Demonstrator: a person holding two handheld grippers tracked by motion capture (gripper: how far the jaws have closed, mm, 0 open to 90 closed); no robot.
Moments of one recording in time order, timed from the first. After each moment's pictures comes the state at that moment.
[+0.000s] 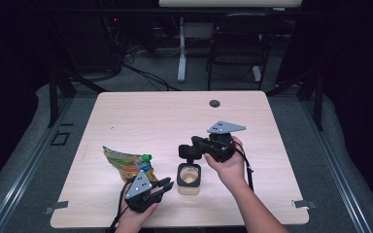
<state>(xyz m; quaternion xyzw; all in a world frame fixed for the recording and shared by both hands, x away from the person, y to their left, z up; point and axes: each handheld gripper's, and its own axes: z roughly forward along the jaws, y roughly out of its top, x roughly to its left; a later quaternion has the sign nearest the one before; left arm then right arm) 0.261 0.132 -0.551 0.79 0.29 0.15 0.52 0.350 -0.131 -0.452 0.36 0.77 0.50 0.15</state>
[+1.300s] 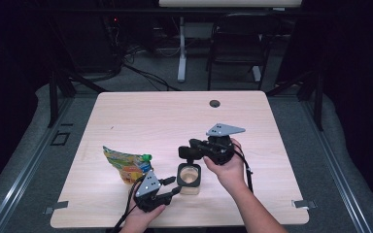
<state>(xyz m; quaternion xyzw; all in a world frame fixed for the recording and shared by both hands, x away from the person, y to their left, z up) 0.266 0.114 -0.559 0.80 0.28 0.13 0.52 0.343 -0.128 -0.452 0.35 0.78 0.50 0.14</state>
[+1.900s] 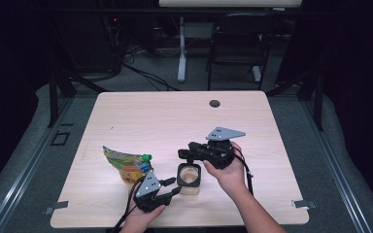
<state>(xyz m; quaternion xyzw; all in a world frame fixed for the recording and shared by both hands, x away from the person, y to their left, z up) 0.266 0.114 -0.561 0.80 0.28 0.13 0.51 0.333 -0.127 -0.455 0.34 0.78 0.51 0.14</state>
